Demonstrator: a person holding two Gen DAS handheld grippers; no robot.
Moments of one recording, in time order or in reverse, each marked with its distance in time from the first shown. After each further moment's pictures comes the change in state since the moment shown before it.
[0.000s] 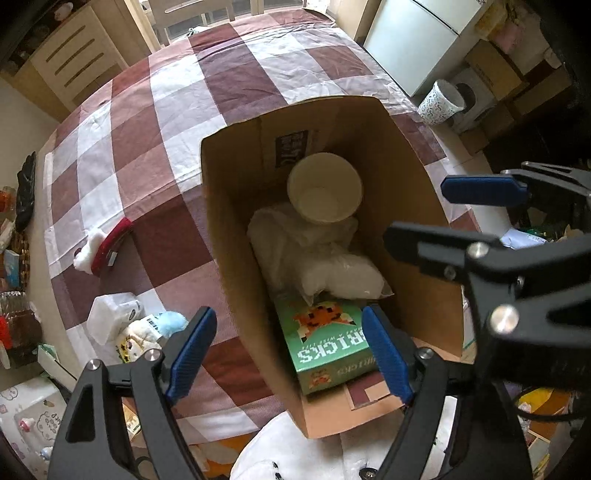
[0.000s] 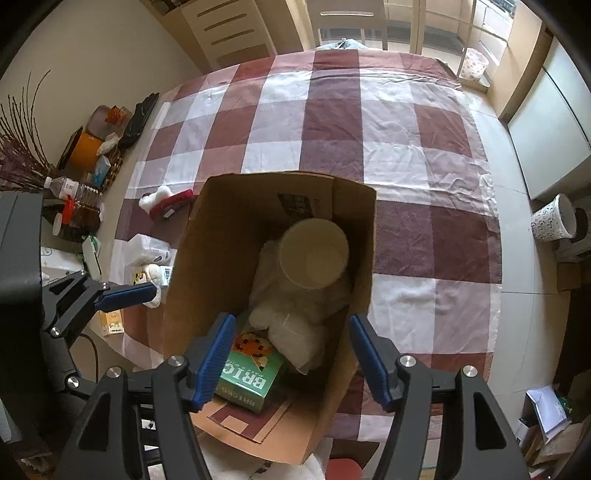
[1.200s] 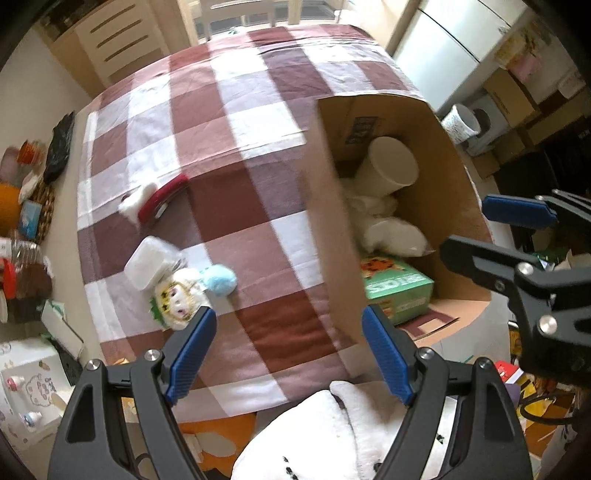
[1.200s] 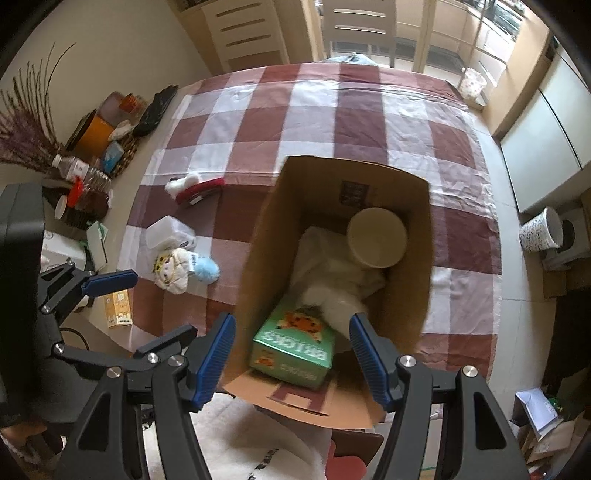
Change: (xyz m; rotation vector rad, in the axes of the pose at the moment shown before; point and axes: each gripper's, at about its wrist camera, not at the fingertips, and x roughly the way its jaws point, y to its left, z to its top) left arm -0.031 0.076 -0.075 -0.126 -0.056 0.013; right arm -0.016 0.084 -0.034 -0.058 -0.031 -0.075
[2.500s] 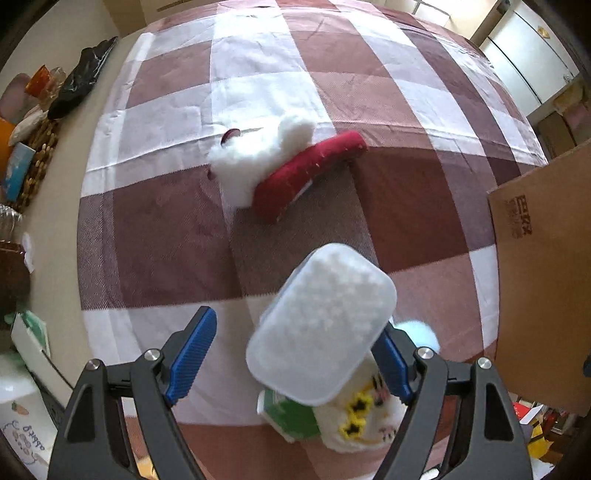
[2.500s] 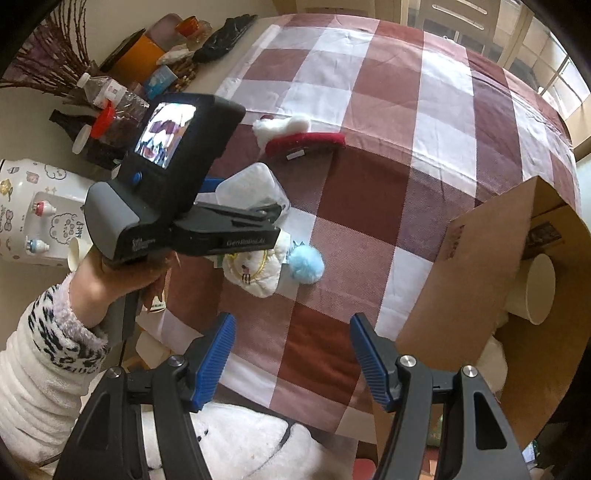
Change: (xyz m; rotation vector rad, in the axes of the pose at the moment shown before) left arm 0.154 0.185 0.024 -0.141 -0.025 0.018; right arm 0.105 0.139 0.026 -0.232 0.183 0.082
